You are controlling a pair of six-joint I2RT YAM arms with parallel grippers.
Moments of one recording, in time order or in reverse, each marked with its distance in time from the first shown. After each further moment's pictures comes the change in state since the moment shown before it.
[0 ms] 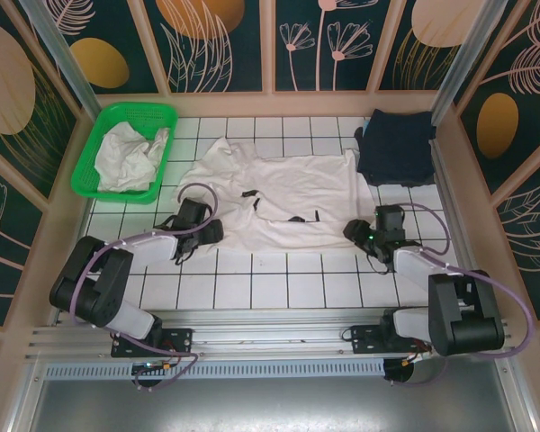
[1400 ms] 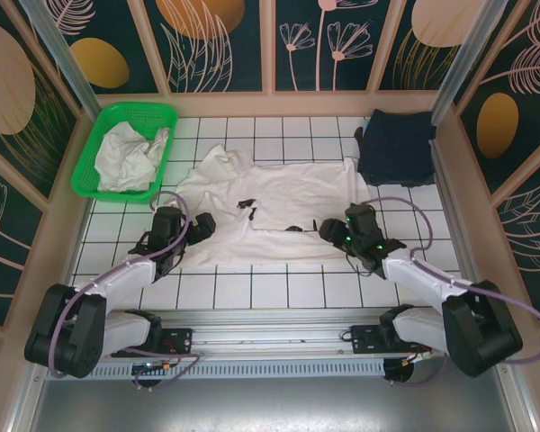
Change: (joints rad) left arm 0.102 -0.304 -0.182 0.146 0.153 -0.095; right arm 0.496 -0.033 0.151 -0.074 0.208 0.133
